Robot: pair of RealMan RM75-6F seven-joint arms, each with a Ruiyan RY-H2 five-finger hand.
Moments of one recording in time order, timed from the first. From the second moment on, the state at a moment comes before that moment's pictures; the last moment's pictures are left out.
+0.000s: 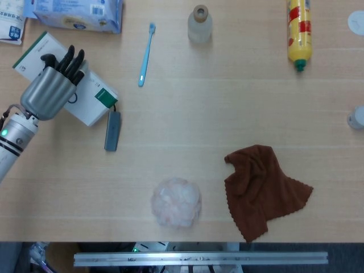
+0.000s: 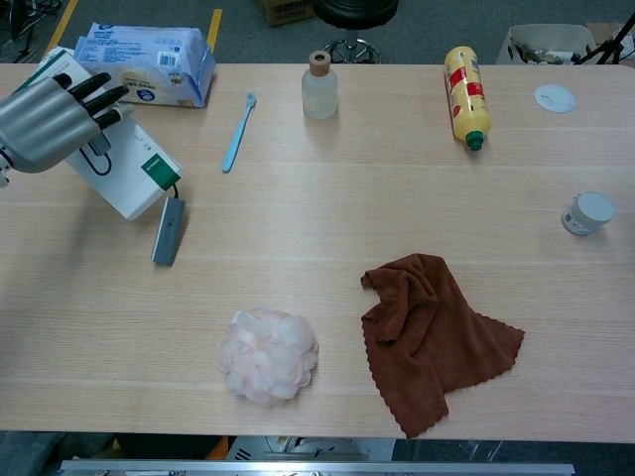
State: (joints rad) left arm -0.60 -1.56 0.05 -0.77 1.66 1.20 0.53; right arm 0.13 -1.22 0.09 -1.51 -1.40 1.39 -0.03
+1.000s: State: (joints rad) left arm -0.61 -1.47 -0.04 -0.80 1.60 1.26 0.59; right arm 0.13 -1.23 0.09 -1.50 -1.40 1.38 -0.02
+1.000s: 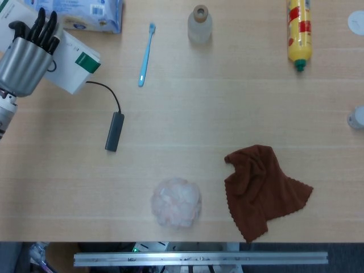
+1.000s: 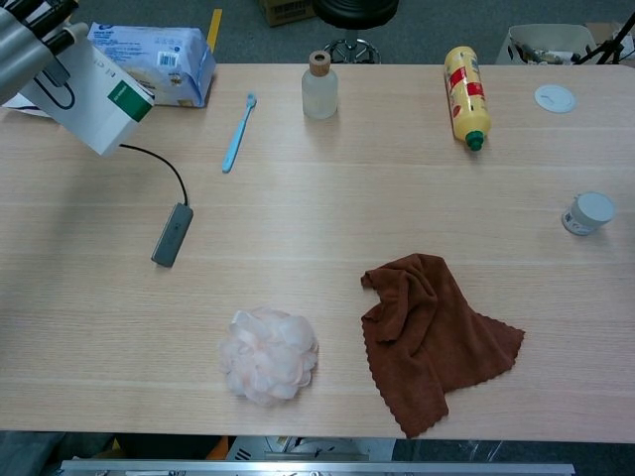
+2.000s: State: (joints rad) left arm -0.56 -1.36 -0.03 -1.19 1.43 1.06 0.51; right arm 0.13 -1.24 0.09 -1.50 -1.40 1.38 -0.02
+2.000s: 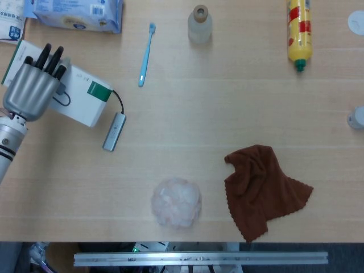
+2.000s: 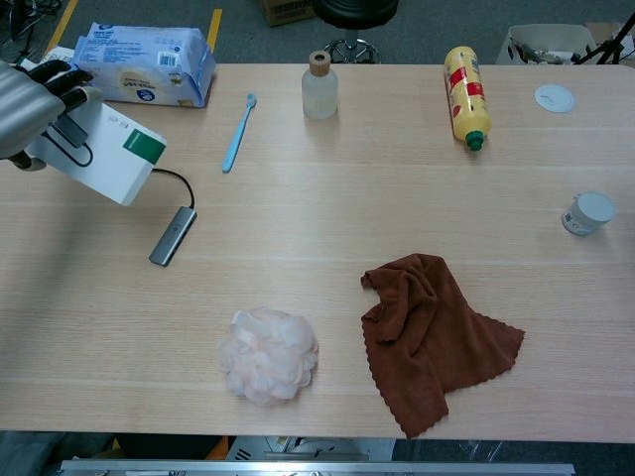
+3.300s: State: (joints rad) left arm -0.57 -1.36 0.00 -1.16 1.16 0.76 0.41; right arm 0.13 -1.24 0.09 -1.50 -1.40 1.38 -0.02
